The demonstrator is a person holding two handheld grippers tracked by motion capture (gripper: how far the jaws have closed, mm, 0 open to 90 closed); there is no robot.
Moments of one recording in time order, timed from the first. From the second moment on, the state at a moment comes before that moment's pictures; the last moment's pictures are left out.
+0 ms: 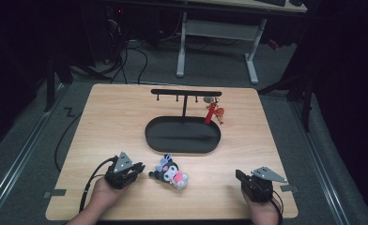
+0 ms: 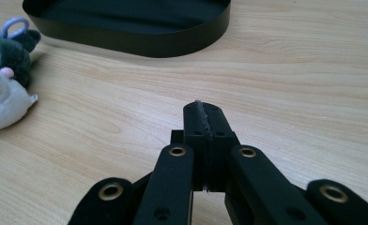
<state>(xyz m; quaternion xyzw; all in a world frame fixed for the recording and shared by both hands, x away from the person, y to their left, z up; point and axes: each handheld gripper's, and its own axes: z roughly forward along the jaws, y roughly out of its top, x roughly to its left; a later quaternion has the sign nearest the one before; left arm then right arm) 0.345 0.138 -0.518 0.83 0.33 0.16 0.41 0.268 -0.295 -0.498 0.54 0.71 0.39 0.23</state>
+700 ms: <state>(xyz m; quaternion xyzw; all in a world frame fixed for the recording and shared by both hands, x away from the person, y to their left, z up) 0.332 0.029 -0.526 0.86 0.30 0.13 0.40 0.267 -0.289 -0.498 0.52 0.72 0.39 0.24</state>
